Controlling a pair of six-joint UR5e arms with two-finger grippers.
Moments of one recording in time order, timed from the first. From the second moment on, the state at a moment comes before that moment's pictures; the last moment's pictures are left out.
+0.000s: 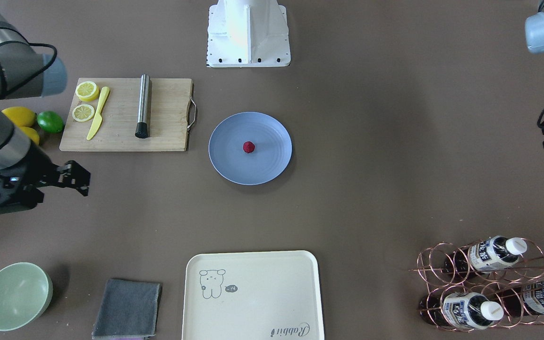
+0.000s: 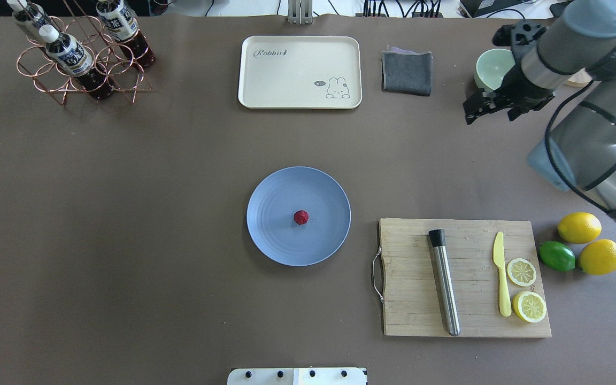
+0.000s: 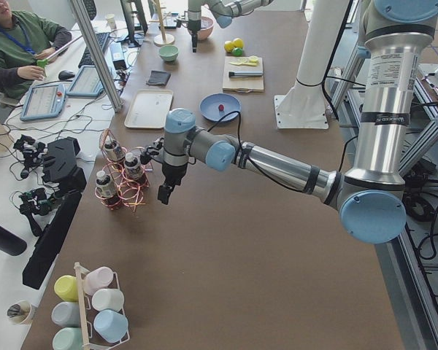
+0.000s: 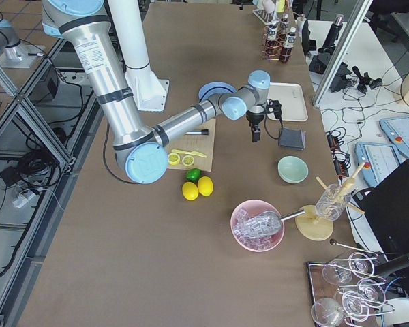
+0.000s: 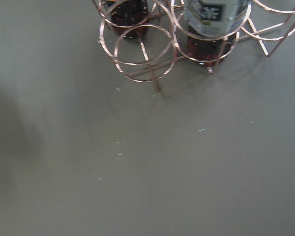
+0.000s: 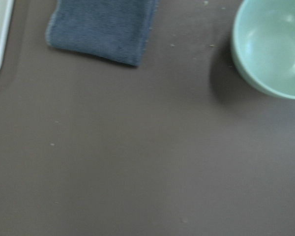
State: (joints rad) left arm -1.37 -1.63 -1.82 -1.65 -2.13 -0.06; right arm 1.07 -1.24 1.65 -1.42 2.21 0.60
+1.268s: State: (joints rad) left arm -1.53 -1.60 -1.76 -1.56 -2.21 0.20; right arm 1.71 -1.52 1.48 -1.52 2.35 -0.11
